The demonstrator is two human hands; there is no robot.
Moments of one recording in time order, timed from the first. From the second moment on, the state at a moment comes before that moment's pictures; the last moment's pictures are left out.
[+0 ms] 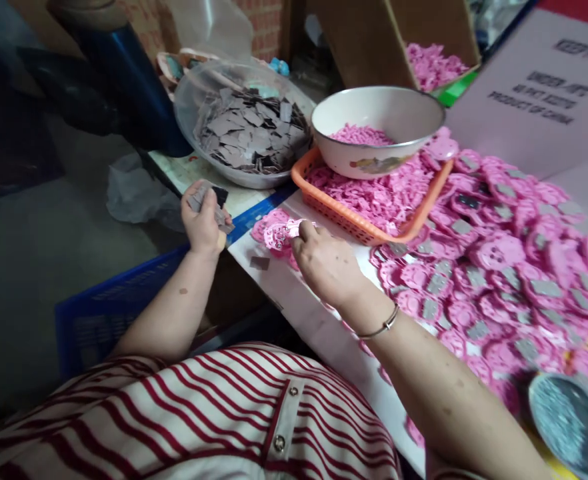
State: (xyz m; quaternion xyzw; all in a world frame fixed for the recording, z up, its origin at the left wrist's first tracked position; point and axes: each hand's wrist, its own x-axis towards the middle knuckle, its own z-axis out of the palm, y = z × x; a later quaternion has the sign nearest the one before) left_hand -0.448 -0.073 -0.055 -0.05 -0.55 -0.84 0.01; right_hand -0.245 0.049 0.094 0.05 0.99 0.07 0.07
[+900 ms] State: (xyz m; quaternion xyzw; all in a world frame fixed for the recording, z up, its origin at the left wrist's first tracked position) left_hand -0.351 -0.106 0.020 -0.03 -0.63 -0.77 -0.09; right_hand 0.054 0.006 0.092 0.31 0.95 0.11 0.03
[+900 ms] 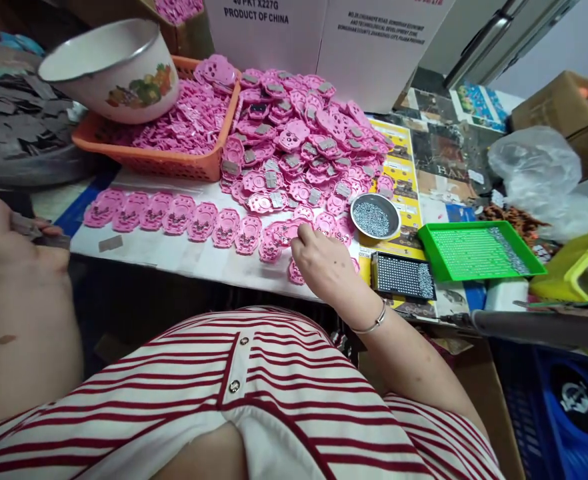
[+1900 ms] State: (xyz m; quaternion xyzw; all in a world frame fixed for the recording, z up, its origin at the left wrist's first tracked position) left_hand -0.183 -0.123 0.009 -0.20 -0.62 -0.58 -0.49; right_hand 0.041 -0.023 0.067 0.22 0.97 0.03 0.08
